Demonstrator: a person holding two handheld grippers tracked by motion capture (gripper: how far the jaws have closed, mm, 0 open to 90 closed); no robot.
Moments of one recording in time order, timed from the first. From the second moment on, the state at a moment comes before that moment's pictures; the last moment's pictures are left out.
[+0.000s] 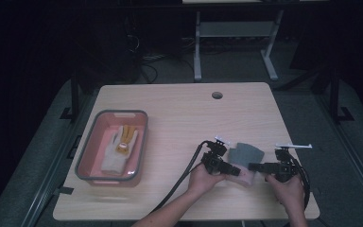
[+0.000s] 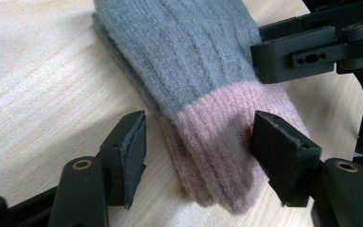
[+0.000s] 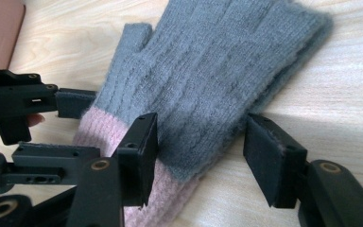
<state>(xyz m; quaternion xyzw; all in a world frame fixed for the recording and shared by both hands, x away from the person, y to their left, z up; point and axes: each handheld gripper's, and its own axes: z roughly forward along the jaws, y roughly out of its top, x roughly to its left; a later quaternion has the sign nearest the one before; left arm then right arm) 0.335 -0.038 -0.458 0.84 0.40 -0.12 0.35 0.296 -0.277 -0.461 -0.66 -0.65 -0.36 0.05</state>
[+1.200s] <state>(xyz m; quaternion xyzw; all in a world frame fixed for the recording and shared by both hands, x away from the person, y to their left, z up) 0.346 -0.028 -0.464 0.80 0.42 -0.19 0.39 0.296 -0.276 -0.463 -0.64 -0.62 -0.43 0.10</state>
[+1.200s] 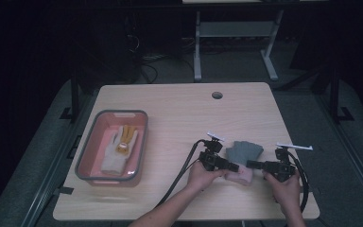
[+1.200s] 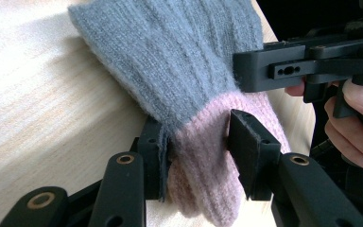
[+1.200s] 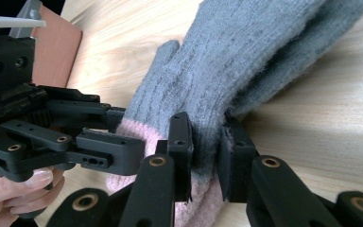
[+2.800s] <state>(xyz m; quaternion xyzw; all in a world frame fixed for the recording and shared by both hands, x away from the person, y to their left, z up) 0.338 0.050 -0.409 0.78 0.41 -0.15 0.45 0.308 -0.213 -0.406 -0.57 -0.67 -0.47 0.07</state>
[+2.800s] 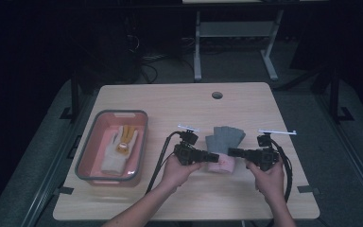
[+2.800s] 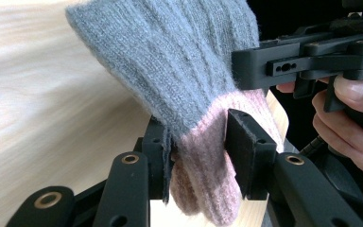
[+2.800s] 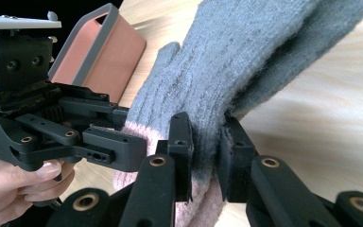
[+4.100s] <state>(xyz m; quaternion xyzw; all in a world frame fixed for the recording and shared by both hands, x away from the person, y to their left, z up) 0.346 0.137 -0.373 0.77 0.44 -0.11 0.46 0.344 -0.130 -0.374 -0.52 -0.70 -0.48 0.09</state>
